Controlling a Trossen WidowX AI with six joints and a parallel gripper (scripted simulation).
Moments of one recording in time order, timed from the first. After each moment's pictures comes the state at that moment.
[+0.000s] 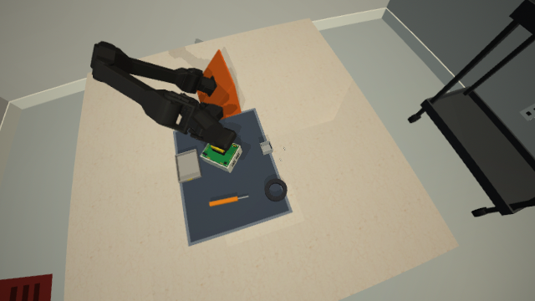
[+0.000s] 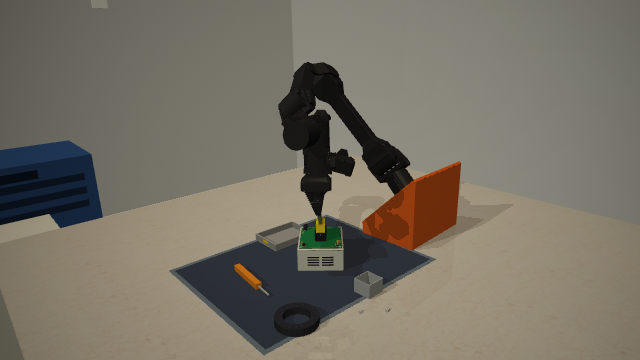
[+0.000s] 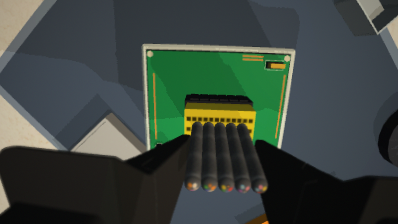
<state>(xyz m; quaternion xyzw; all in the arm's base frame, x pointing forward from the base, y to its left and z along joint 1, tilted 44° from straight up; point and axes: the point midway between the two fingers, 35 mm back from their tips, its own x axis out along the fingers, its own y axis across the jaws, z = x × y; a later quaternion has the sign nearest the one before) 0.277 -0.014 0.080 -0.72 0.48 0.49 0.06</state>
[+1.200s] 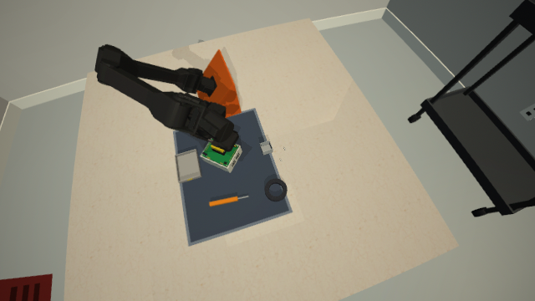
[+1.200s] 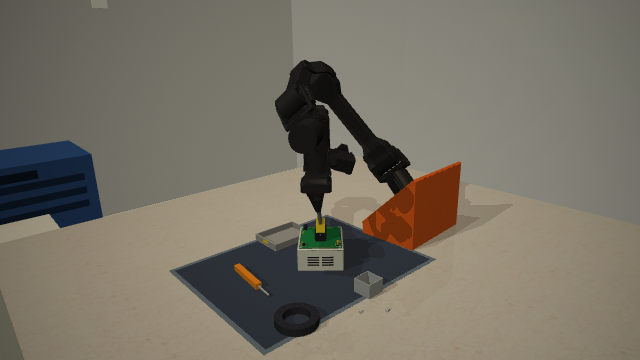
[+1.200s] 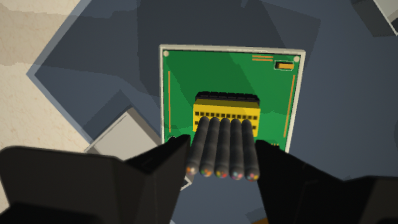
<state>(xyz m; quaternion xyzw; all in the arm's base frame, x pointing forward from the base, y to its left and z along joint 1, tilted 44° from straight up) 0.278 -0.005 0.083 -0.69 0.53 0.49 0.03</state>
